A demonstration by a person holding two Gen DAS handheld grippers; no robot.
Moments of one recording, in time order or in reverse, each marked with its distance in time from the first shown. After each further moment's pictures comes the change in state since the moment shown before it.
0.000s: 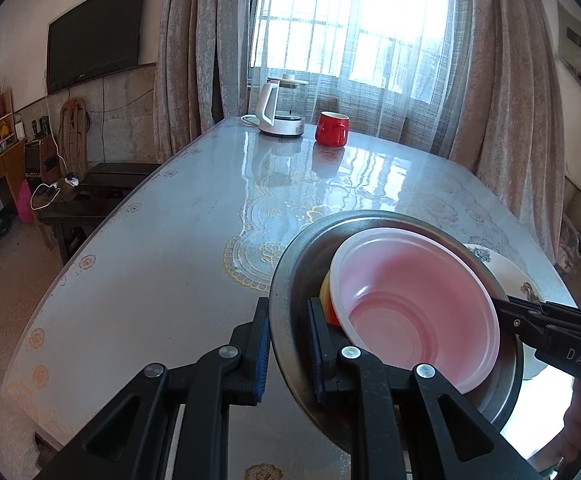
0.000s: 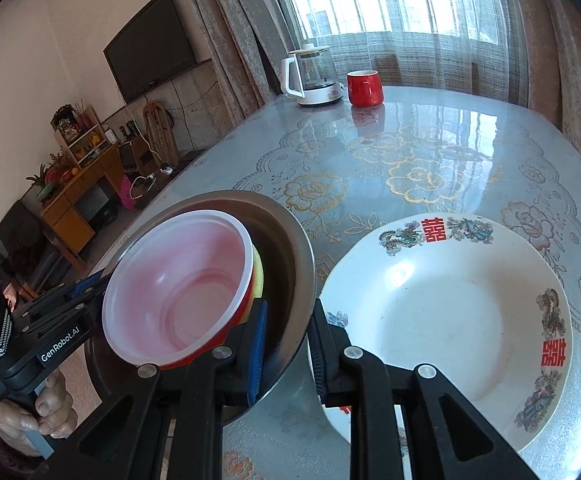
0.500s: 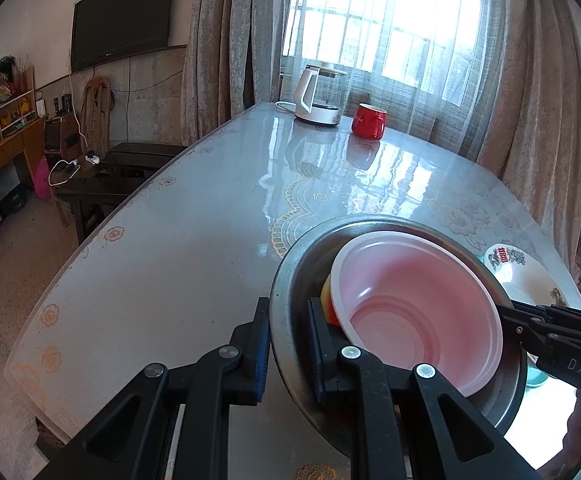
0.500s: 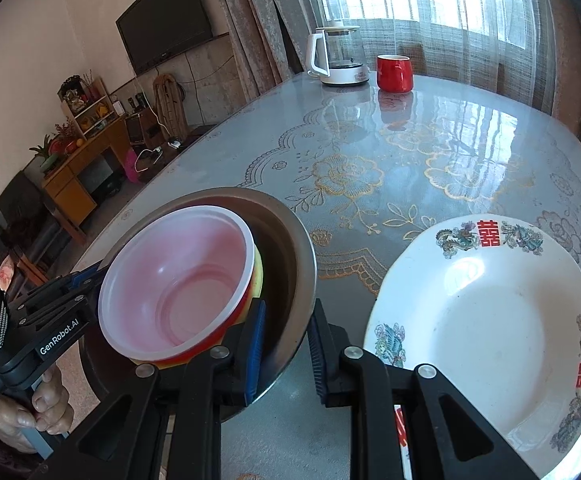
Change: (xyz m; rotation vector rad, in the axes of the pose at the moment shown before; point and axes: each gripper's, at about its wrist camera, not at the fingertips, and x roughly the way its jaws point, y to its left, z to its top) left arm 0.014 0.043 -0.014 -0.071 0.029 0.064; right arm 0.043 0.032 0.006 -0.076 0.079 0.010
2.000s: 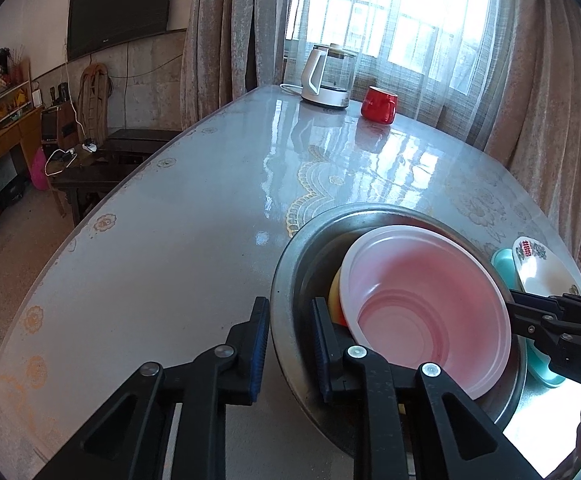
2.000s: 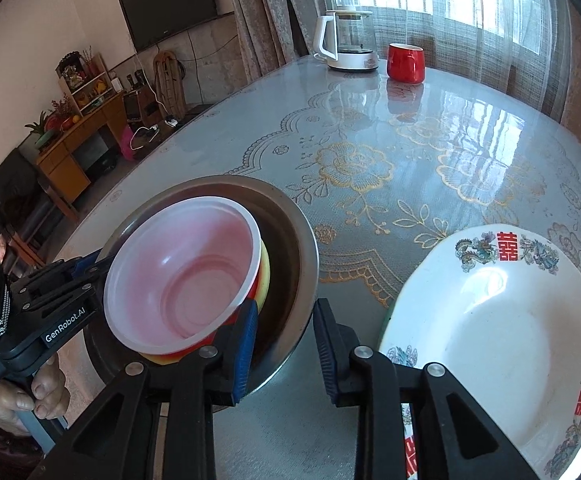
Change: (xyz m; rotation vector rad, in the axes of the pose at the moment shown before) left arm 0.036 0.017 0.001 -0.007 0.054 0.000; right arm 0.026 0.007 0.007 -0.045 0.075 -0.039
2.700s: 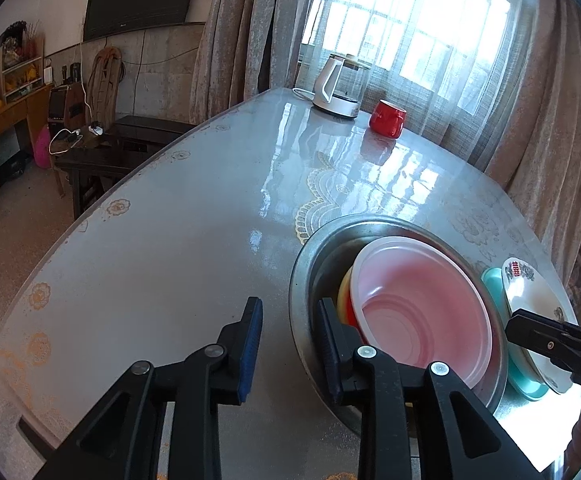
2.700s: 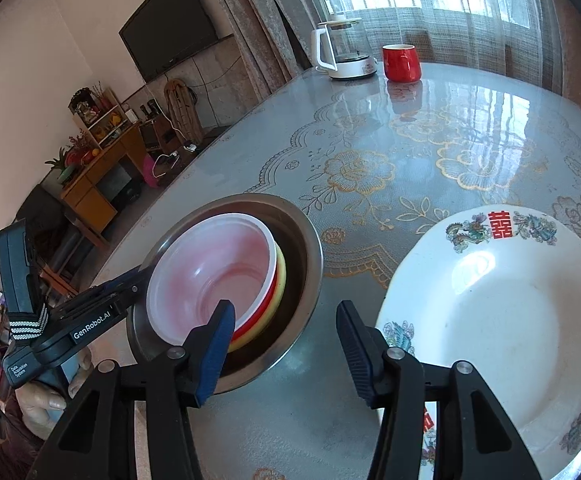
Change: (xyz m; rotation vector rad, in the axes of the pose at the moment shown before) left arm -0.016 0.012 -0.001 -0.089 -0.010 -0.024; right arm -0.024 -0.014 -0.008 0.073 -0.047 0.115
